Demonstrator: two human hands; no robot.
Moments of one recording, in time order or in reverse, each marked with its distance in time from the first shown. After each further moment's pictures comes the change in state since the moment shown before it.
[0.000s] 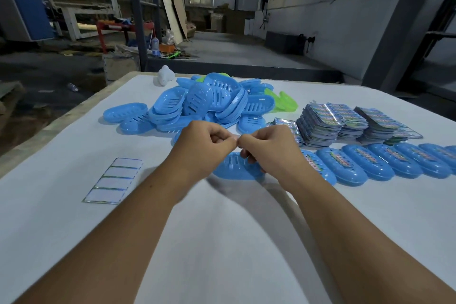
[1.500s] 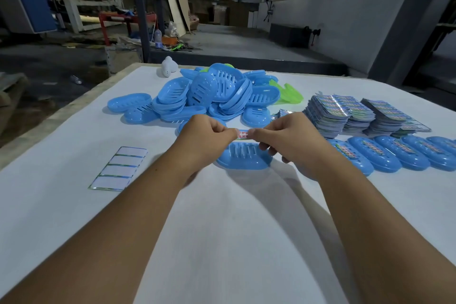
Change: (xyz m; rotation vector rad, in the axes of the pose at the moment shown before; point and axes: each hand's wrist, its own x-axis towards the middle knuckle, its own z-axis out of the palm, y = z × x) left_hand 0.004 -0.012 0.001 0.112 0.021 -0.183; right_hand 0.009 0.009 -0.026 -0.155 -0.075 0.015
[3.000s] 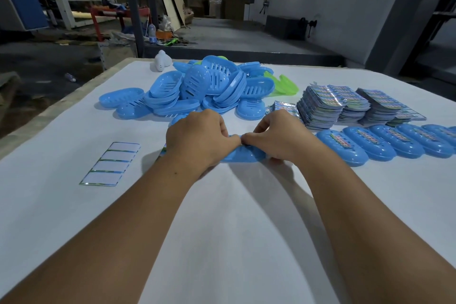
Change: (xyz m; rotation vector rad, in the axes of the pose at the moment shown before) left_hand -0.003 0.011 0.013 0.692 0.175 0.146; right_hand 0.005 0.002 0.008 -0.391 0.033 0.017
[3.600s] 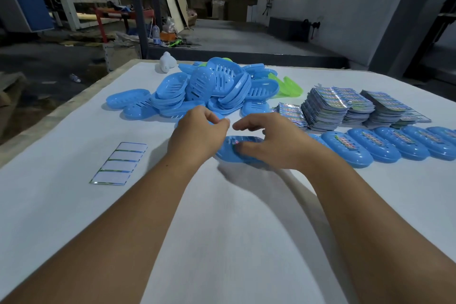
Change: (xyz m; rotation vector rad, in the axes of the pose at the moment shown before) left_hand 0.007 -0.016 0.007 -0.499 0.003 -0.275; right_hand -0.007 -0.002 0.005 0.031 -0.104 -0.363
